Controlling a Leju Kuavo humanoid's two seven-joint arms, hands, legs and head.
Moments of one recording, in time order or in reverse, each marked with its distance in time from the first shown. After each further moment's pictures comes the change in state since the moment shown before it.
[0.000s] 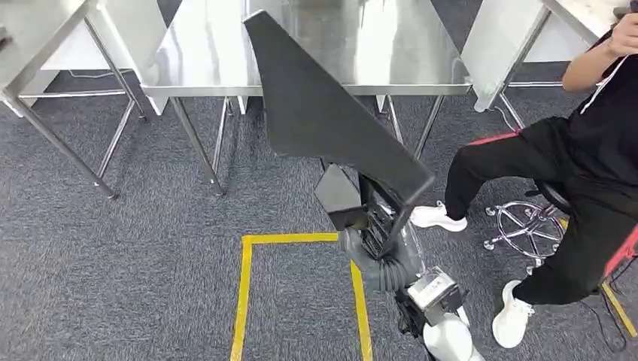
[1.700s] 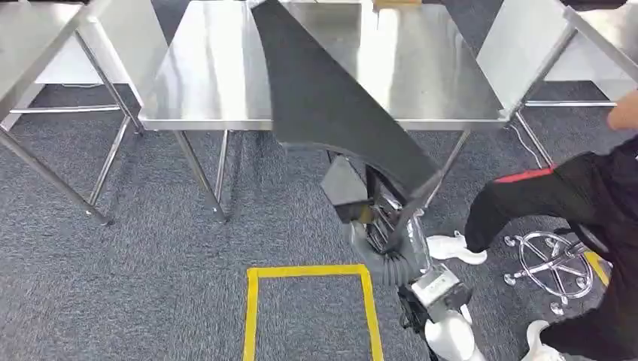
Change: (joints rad) left arm -0.001 -0.007 0.013 -0.002 0.005 -0.002 -0.007; right arm 0.009 0.019 -0.034 -0.020 0.024 0.001 -0.002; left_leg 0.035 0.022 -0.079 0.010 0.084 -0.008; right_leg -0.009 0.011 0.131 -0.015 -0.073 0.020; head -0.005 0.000
